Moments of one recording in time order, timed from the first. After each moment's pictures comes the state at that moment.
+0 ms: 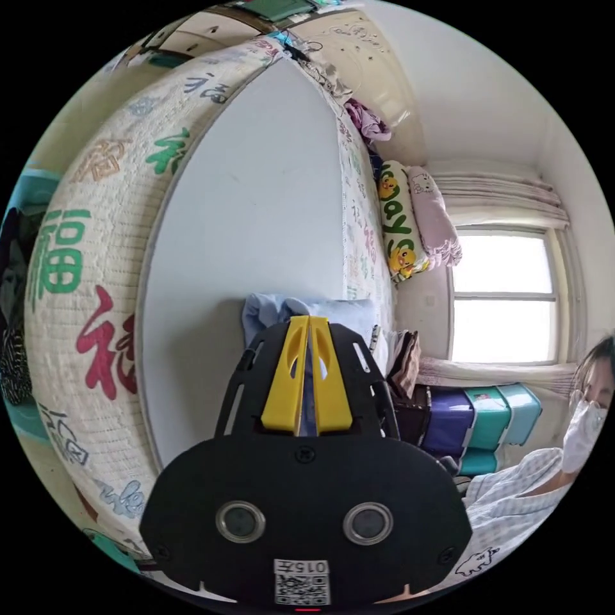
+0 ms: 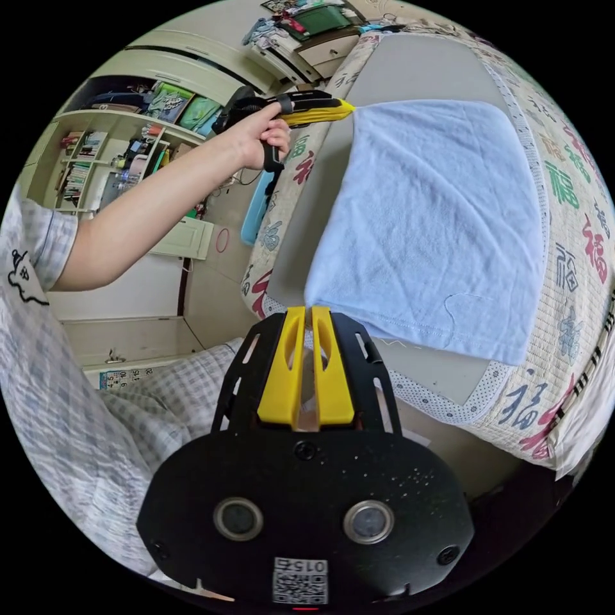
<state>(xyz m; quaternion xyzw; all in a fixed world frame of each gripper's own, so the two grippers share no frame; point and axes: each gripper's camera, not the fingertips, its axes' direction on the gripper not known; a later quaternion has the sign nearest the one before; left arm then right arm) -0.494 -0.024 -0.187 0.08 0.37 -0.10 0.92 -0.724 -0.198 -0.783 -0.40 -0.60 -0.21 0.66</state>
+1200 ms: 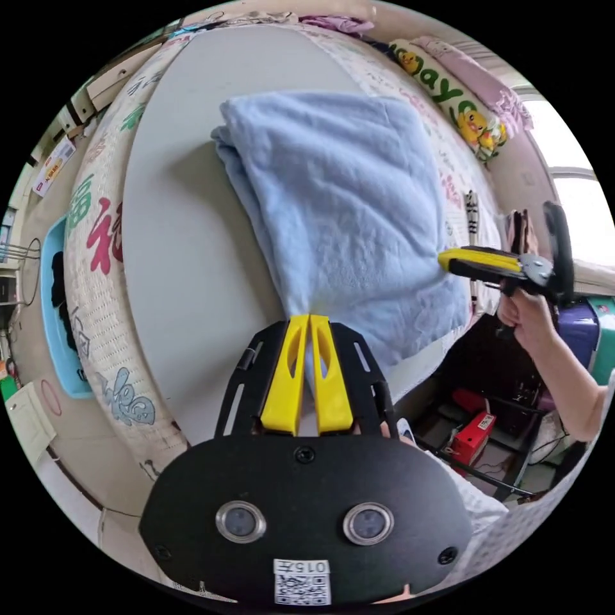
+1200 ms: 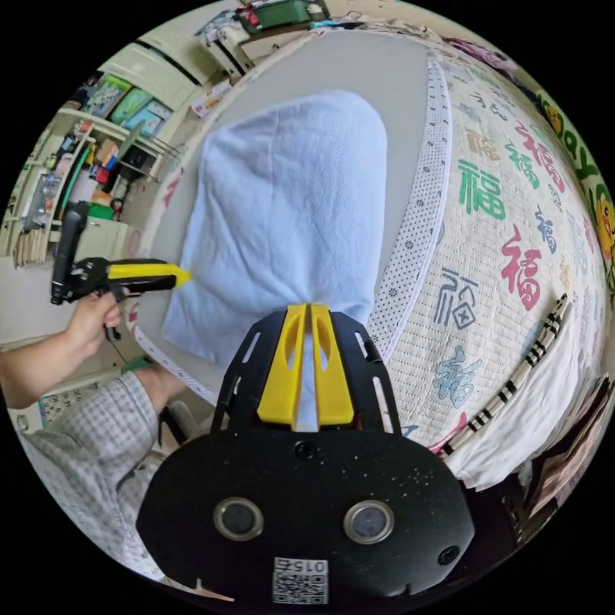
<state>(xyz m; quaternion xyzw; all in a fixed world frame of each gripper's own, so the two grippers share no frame) -0.353 0.095 -0.136 -0.04 0.13 0.04 0.99 -0.804 -0.099 -0.482 -0.36 -0.44 -0.28 0.77</state>
